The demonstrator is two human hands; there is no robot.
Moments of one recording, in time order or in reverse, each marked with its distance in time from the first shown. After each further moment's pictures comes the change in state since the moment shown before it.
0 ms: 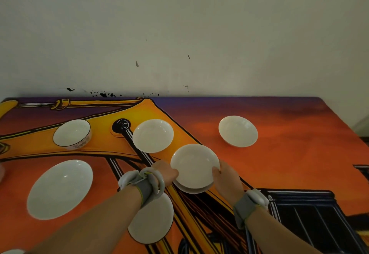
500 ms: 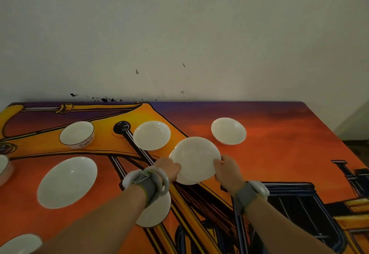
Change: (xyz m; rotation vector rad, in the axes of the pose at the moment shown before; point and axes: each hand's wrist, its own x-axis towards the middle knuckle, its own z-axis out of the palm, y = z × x) left_hand -0.055 0.020 -0.004 -0.189 0.088 0.056; right_hand -0.020 -0.011 -0.032 0.158 0.001 0.052
